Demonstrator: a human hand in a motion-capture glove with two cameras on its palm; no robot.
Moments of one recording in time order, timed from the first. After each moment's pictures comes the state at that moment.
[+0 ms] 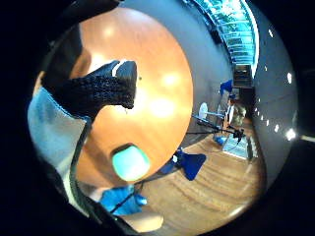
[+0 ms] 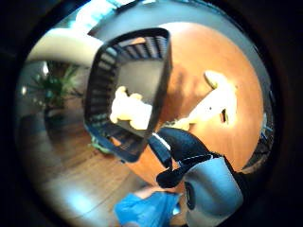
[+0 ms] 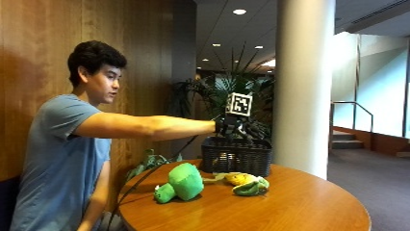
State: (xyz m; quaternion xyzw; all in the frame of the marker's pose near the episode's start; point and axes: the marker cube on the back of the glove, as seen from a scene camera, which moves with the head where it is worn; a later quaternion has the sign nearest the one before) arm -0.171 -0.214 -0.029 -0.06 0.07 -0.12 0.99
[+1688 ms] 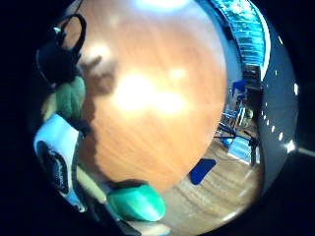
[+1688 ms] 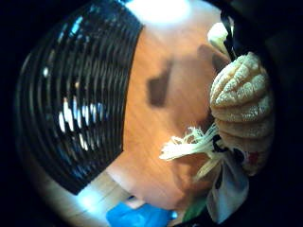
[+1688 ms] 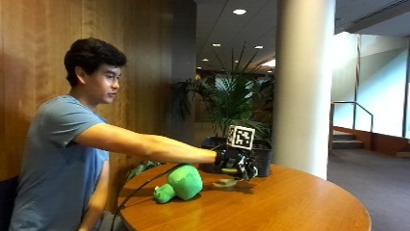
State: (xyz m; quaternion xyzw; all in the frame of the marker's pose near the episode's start) arm -0.115 -0.224 0.149 -0.13 0.07 -0.04 0.99
